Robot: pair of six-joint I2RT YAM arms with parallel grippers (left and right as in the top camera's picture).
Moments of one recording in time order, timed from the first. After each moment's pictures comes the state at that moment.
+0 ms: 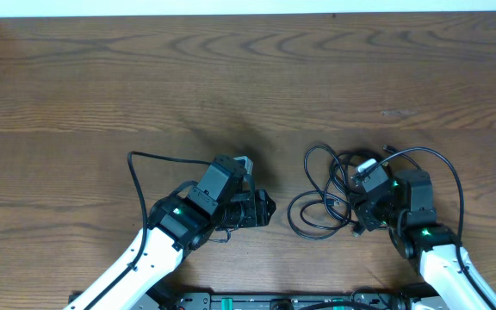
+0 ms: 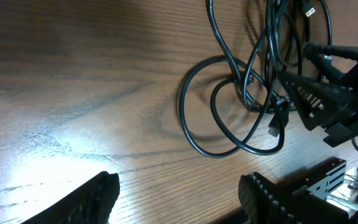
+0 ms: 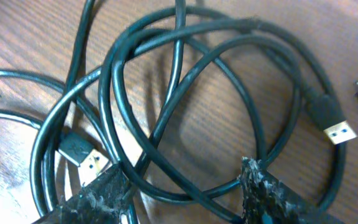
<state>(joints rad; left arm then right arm) -0.65 1.12 0.71 -0.60 0.30 -0.75 0.13 1.06 0.29 -0.11 -0.23 -0.35</state>
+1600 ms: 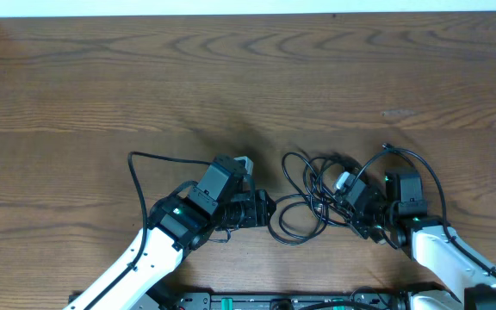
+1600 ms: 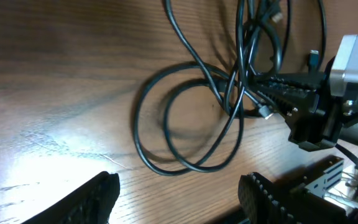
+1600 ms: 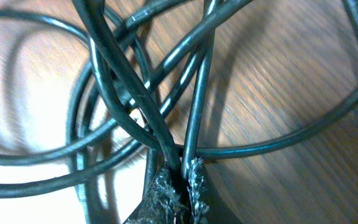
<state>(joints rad) -0.65 1.12 0.71 -0.60 0.32 -0.75 0.13 1.29 0.30 -0.06 -0.54 -0.62</state>
